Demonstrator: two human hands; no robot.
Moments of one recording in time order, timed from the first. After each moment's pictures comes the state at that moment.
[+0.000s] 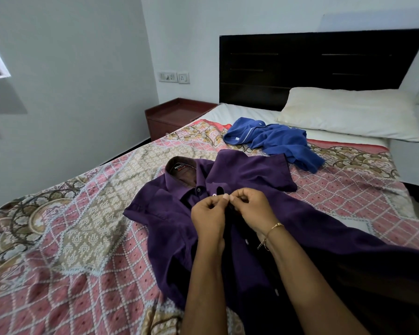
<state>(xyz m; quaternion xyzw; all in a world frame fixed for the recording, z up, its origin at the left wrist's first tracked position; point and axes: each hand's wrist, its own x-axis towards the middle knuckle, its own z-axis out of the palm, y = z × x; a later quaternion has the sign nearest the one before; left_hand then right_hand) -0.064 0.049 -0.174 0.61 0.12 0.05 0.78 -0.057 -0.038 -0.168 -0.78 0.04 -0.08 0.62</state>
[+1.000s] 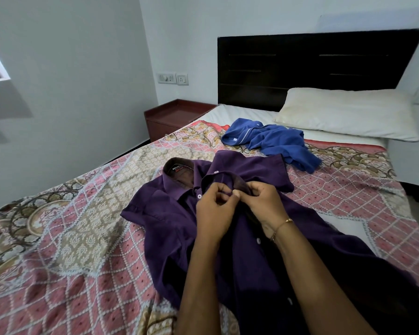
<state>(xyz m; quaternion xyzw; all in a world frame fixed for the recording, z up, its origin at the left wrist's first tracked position) -0.072 0.047 -0.153 0.77 -0.02 0.10 0.62 -0.060 -0.060 -0.159 -0.72 0.05 -0.11 0.68</state>
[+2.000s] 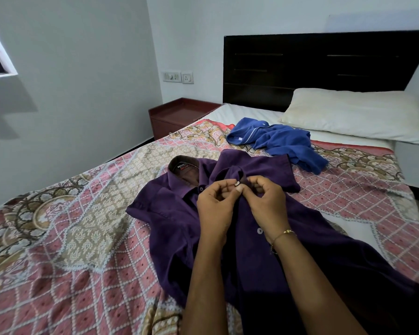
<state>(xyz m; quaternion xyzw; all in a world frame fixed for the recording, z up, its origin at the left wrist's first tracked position) -0.070 0.050 -0.153 0.63 -0.01 0.09 0.77 -0.068 -0.045 -0.156 -0.78 0.04 -0.25 0.57</state>
